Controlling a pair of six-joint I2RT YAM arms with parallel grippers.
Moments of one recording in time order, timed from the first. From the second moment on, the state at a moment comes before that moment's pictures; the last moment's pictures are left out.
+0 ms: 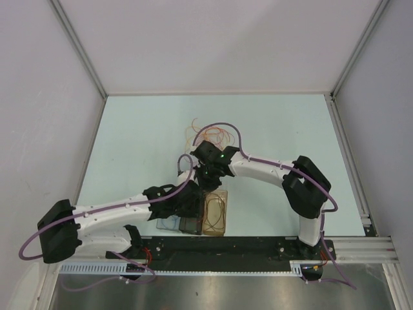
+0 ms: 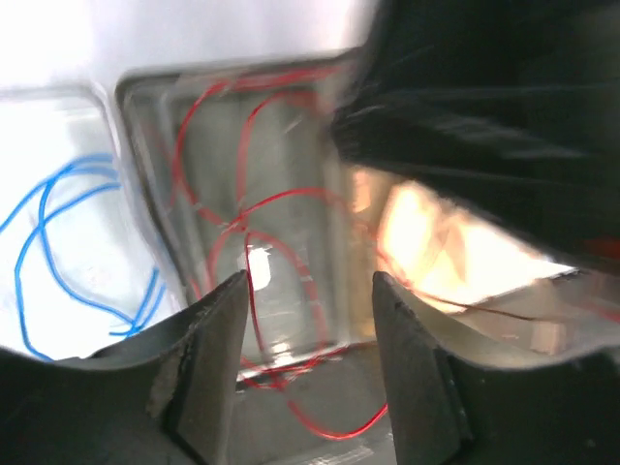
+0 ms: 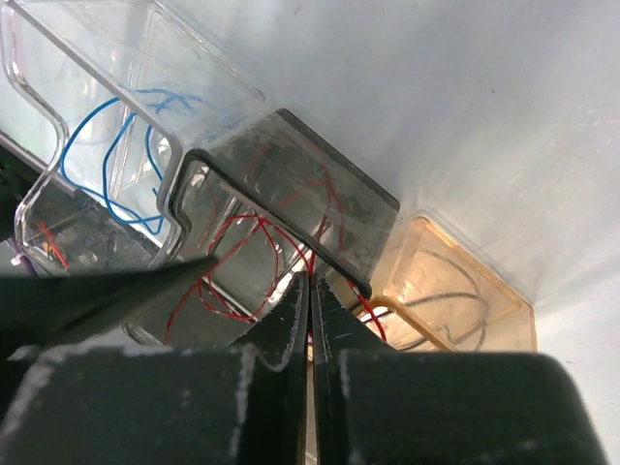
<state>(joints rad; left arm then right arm) -1.08 1.14 0.62 -0.54 -0.23 -0.93 0.96 1.87 1.40 -0.63 -0.25 0.56</state>
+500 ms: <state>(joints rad) -1.08 0.90 0.70 -0.65 -0.36 -0.92 1.01 1.90 1.49 -0.67 -0.24 0.55</state>
